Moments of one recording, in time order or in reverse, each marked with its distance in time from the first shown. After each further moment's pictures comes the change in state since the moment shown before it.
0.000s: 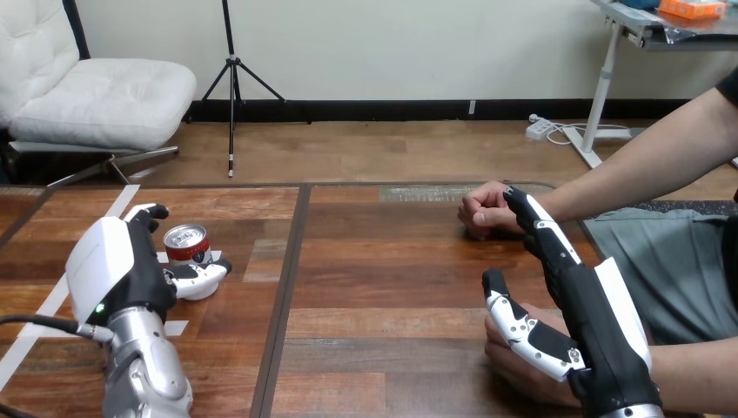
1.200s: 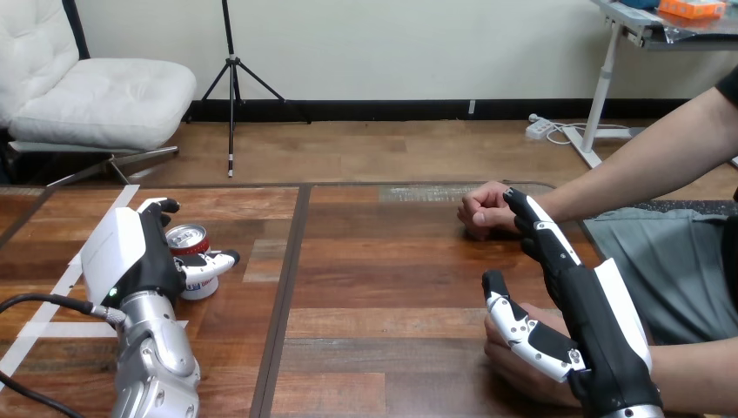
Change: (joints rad) left arm -0.128 0.003 0.004 0.228 -0.038 -0.084 0.040; right arm 0.003 0.000 -0.001 -0.004 -0.001 0.005 0.003
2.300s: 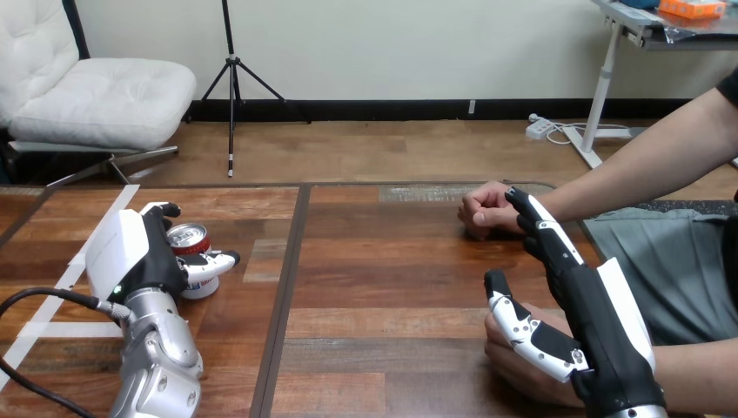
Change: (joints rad) left arm -0.082 0.004 0.000 0.170 -0.032 -0.044 0.034; right arm 0.006 -0.001 -0.007 -0.013 0.000 0.004 0.007
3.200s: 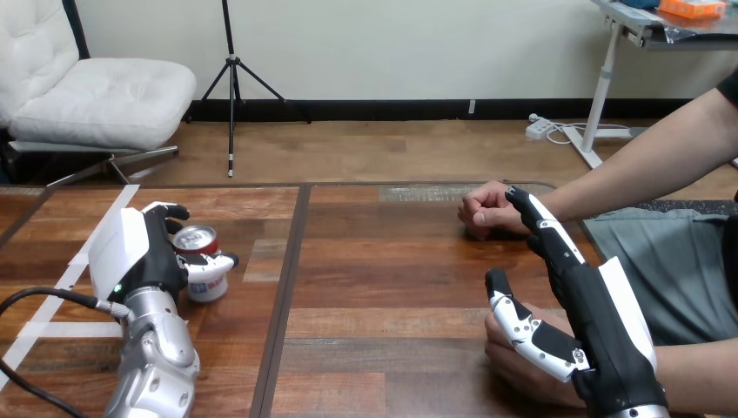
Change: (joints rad) left arm -0.029 0.018 0.003 0.100 -0.043 -0.115 0.027; right arm 0.002 -0.002 -0.002 -0.006 -0.001 0.000 0.001
